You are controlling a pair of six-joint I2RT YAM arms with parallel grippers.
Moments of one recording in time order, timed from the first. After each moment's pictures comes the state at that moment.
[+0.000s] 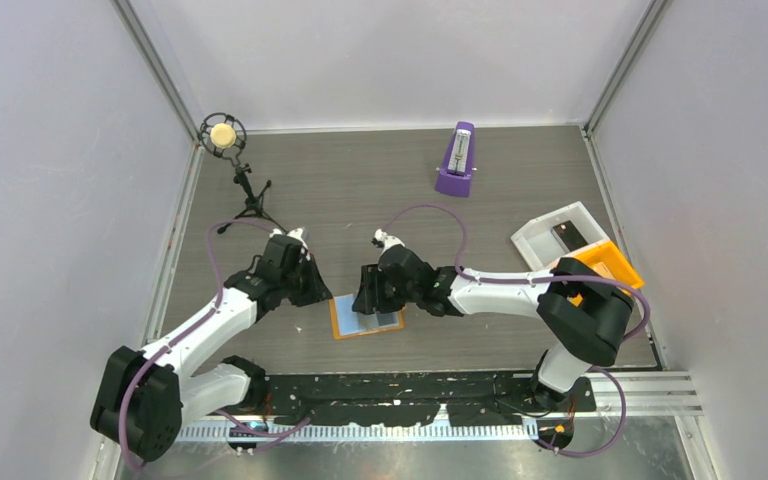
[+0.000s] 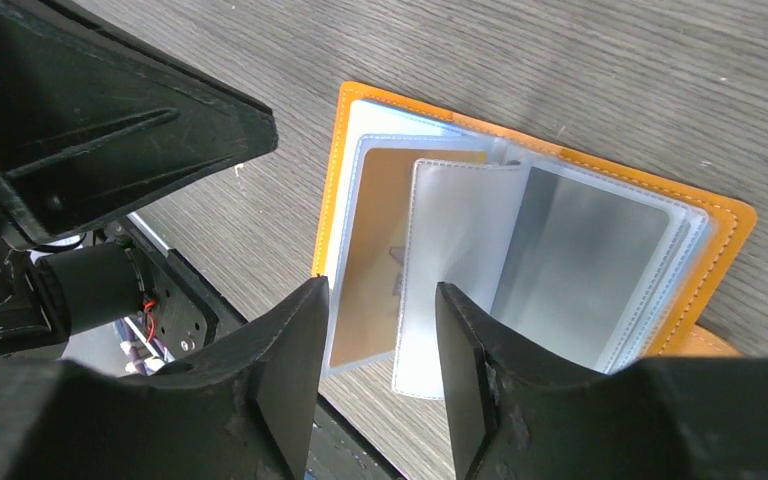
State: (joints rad) left arm -0.43 1.07 0.55 -0.37 0.16 -0.65; right arm 1.01 1.63 0.85 0.07 -0.09 0.81
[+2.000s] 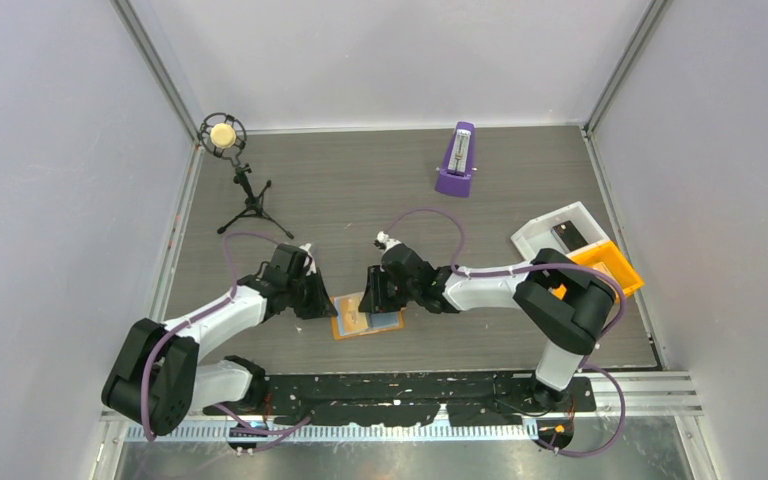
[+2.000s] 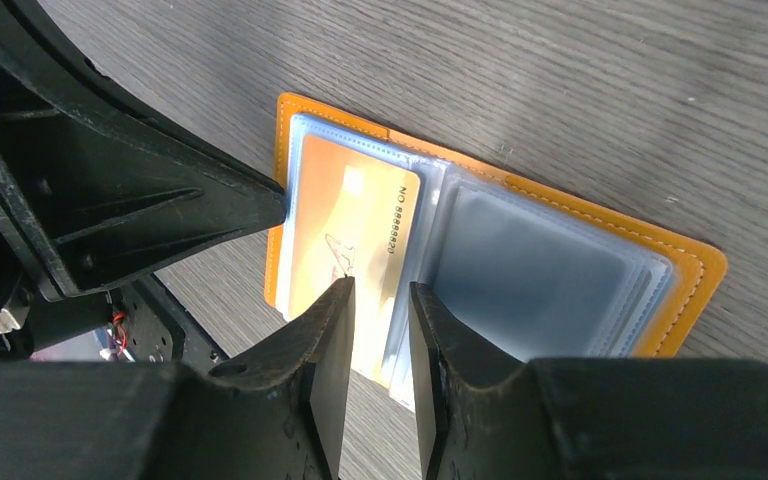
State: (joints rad) left arm -0.42 1.20 0.47 -0.27 0.28 -0.65; right arm 0.96 1.73 0.83 0.16 -0.16 0.80
